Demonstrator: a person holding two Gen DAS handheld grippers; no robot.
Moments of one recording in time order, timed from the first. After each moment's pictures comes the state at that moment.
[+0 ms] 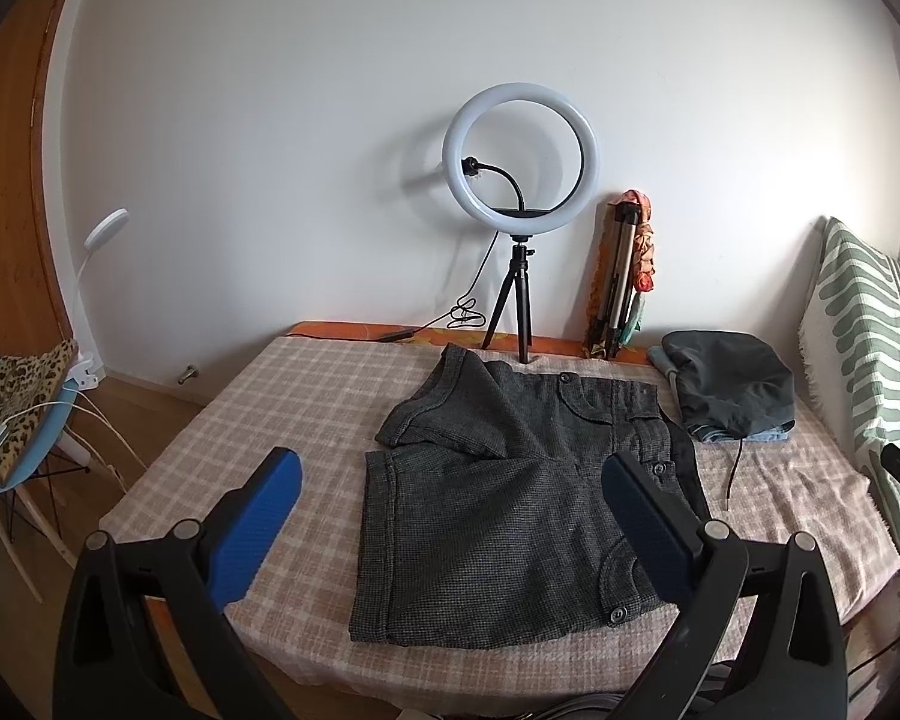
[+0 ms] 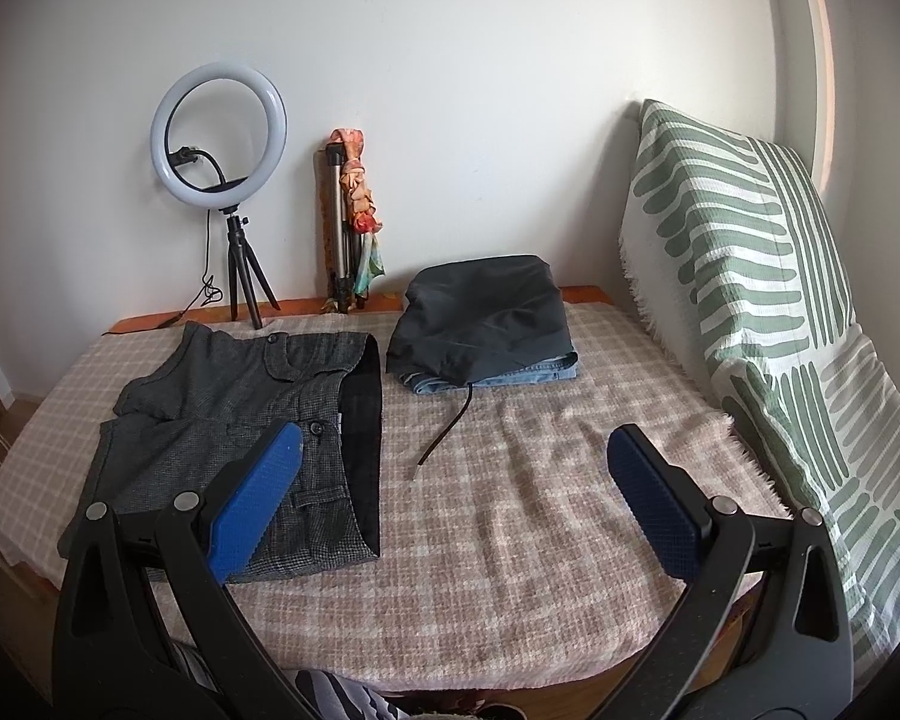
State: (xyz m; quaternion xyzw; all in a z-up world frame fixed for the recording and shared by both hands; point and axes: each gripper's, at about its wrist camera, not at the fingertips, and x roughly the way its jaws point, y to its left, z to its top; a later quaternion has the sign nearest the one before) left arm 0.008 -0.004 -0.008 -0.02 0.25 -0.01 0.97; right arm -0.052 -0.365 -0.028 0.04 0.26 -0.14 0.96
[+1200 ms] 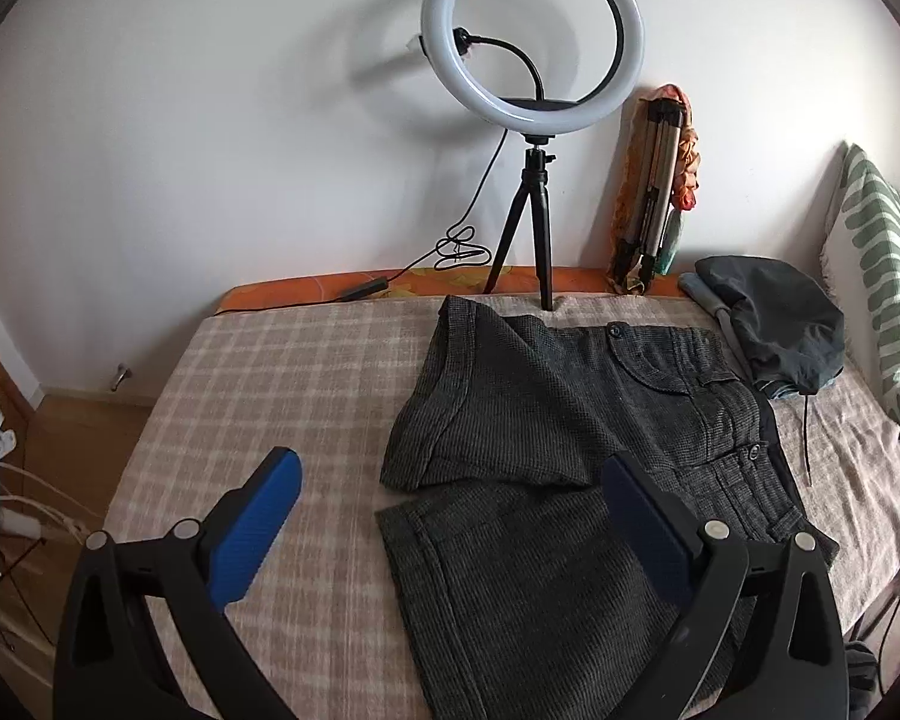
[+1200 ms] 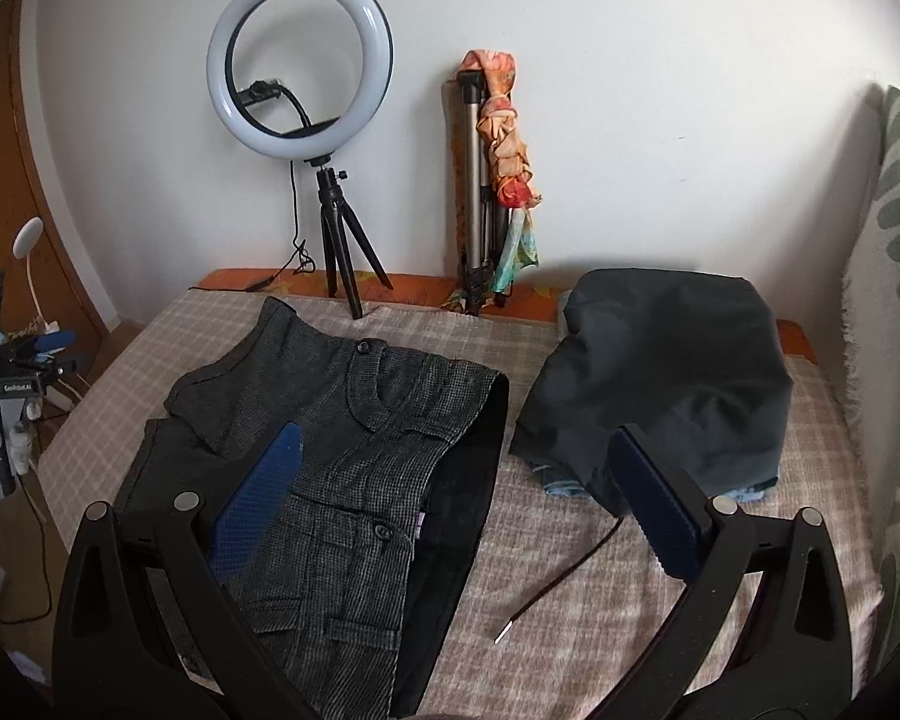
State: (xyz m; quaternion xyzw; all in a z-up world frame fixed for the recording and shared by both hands) left arm 0.218 0.048 -0.065 0.03 0.36 -0.10 0.93; right arm 0.184 -0.389 -0.052 0.02 0.34 0.09 0.94
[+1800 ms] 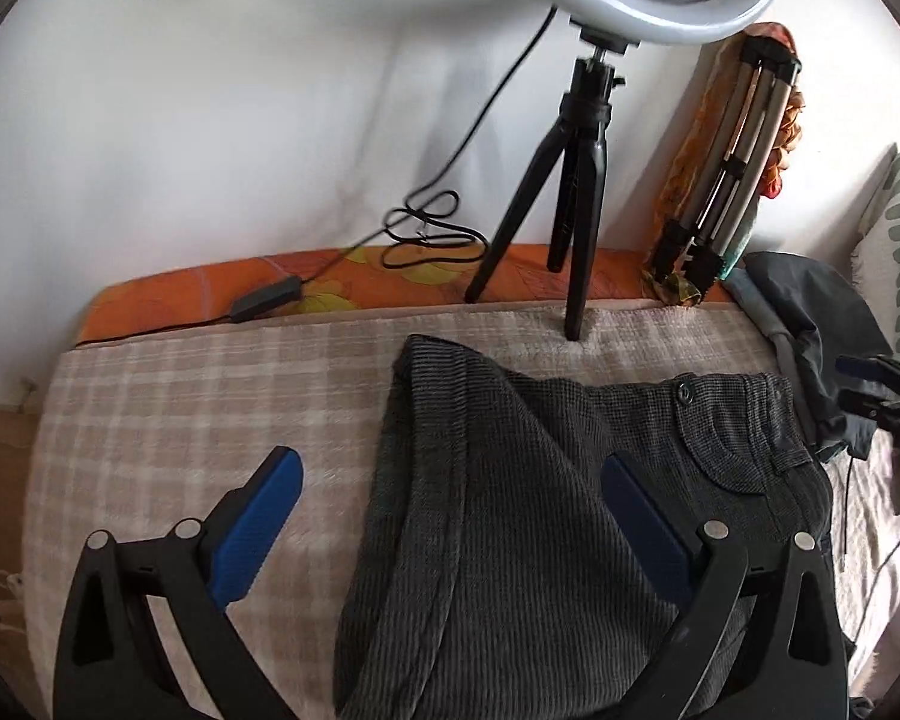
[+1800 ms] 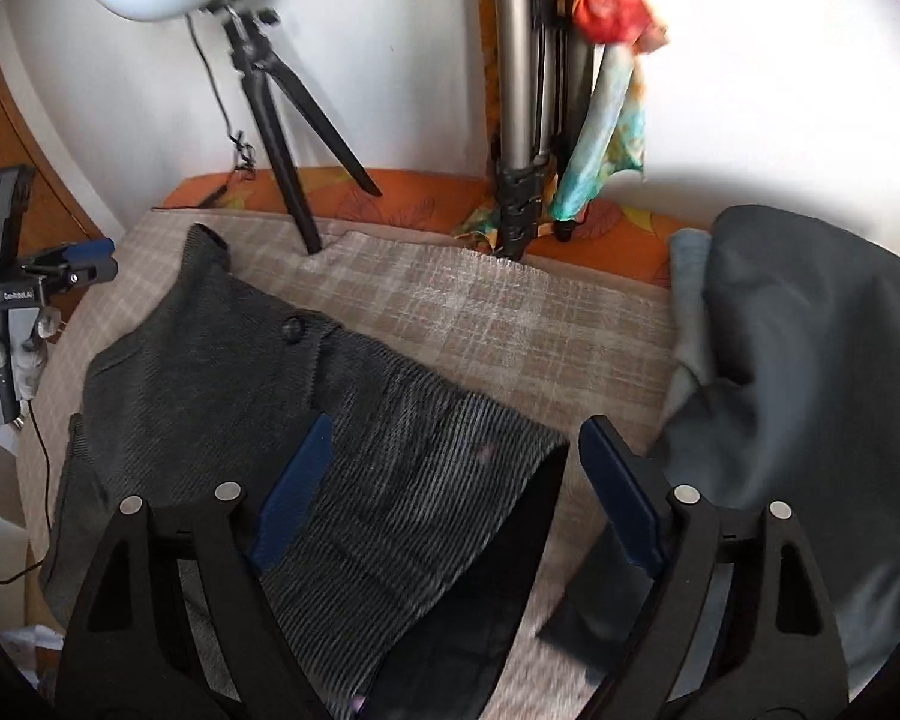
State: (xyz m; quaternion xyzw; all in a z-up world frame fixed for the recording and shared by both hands) left arm 0.426 0.013 -0.138 0.01 0.46 -0.17 0.87; right arm 0.391 -0.368 -0.174 0.01 0.48 0.15 0.86
